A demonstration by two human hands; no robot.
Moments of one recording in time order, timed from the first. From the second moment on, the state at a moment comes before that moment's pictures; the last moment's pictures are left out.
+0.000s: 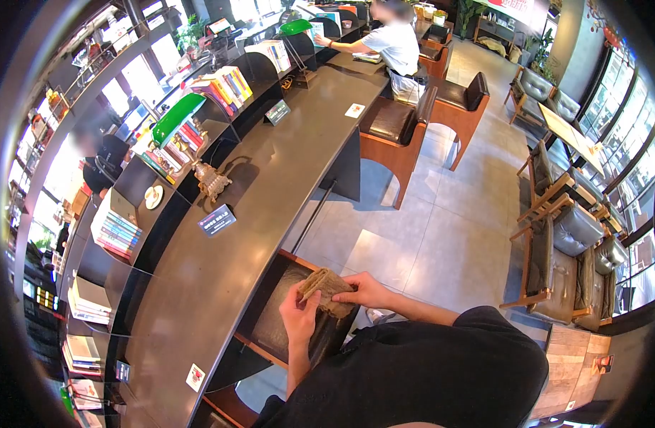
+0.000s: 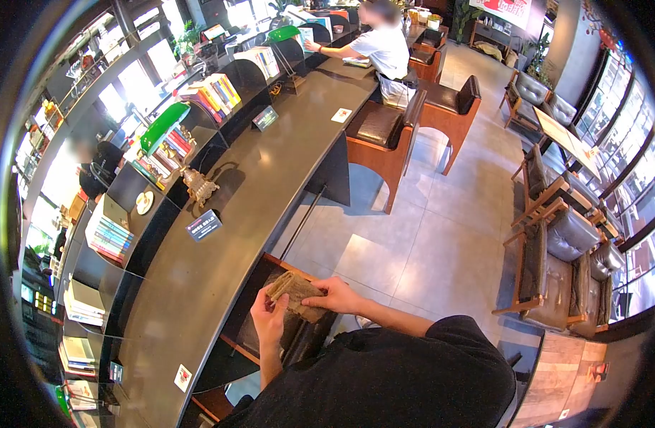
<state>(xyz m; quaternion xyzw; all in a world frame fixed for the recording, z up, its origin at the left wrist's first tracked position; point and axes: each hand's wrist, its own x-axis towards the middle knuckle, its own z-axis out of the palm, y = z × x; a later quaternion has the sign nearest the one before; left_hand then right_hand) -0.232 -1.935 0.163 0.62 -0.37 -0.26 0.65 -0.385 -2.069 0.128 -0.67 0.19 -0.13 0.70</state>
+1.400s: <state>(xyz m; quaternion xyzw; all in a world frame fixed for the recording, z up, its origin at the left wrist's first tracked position) -0.224 -1.901 0.169 0.69 -0.33 -0.20 0.61 -0.349 -2.066 0.121 -0.62 0.09 -0.10 0.77</state>
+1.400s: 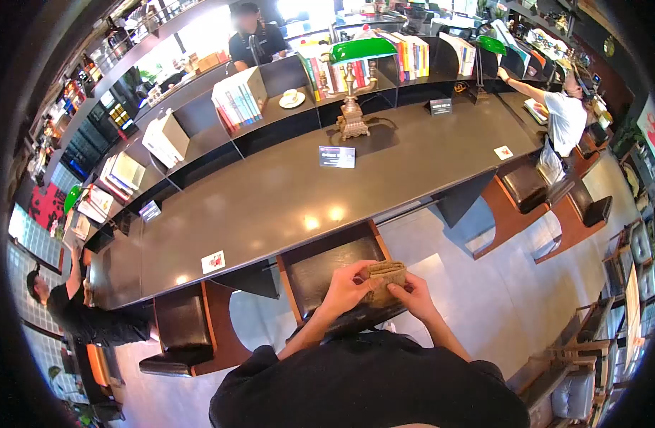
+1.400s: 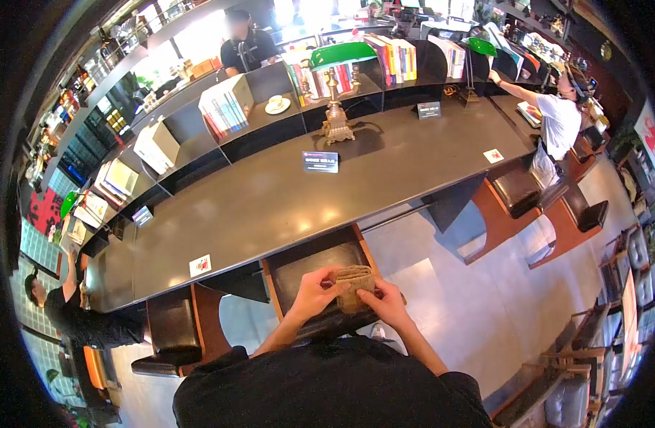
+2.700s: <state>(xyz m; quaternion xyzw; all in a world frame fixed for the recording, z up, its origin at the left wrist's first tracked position) -0.248 -1.952 0.142 0.60 -0.30 -0.23 0.71 -0.375 -2.060 0.139 -0.86 0.09 -0.37 0.35</state>
